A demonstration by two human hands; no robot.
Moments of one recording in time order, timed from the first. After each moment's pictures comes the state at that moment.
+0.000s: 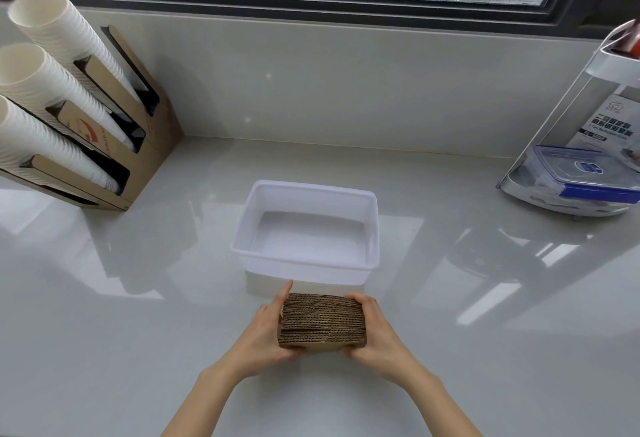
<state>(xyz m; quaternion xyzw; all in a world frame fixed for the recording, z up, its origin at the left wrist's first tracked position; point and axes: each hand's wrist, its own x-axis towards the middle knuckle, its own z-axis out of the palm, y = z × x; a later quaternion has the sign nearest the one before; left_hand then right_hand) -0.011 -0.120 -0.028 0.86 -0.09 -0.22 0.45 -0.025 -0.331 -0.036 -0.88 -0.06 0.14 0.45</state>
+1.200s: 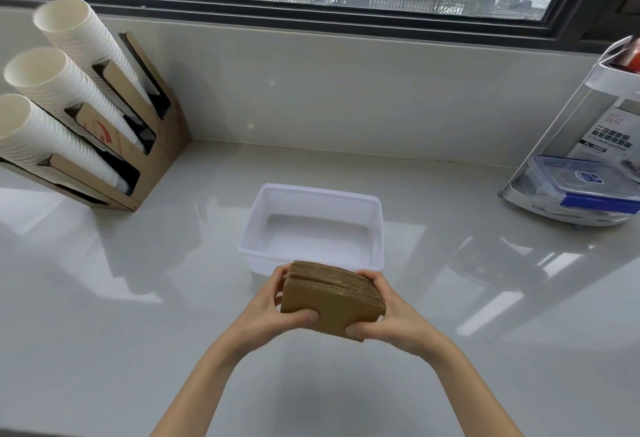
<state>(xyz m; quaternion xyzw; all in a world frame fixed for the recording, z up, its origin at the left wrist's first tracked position) -0.010 -0.118 0.030 0.74 -0.06 -0.20 0.64 -0.015 -0.339 0.035 -0.77 -0.04 0.25 0.59</state>
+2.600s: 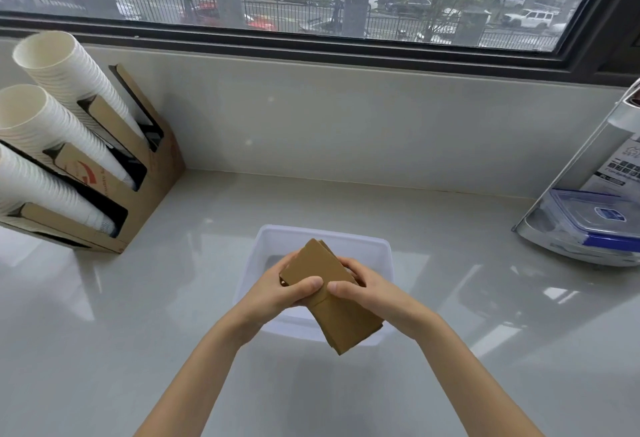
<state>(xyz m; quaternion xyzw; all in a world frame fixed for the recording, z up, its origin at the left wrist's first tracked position) 0.091 -0.120 0.062 0.70 -0.07 -0.20 0.68 0.084 -0.304 0.084 -0.79 -0.03 0.27 0.55</state>
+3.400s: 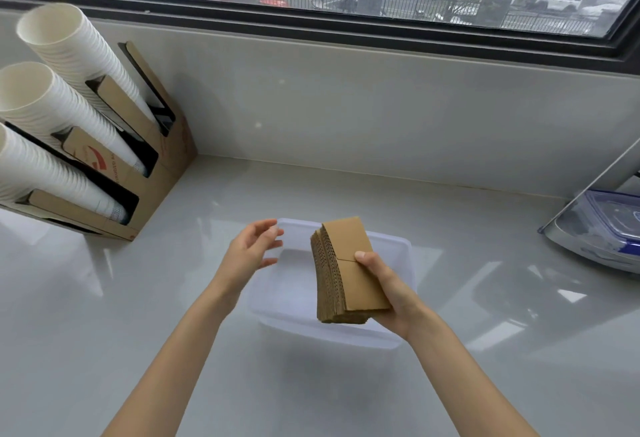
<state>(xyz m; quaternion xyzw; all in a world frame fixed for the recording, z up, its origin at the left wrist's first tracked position) 0.131 -0.081 0.064 0.74 0.10 -0.06 0.67 0.110 -0.290 0.052 -0.57 0.12 0.27 0.76</state>
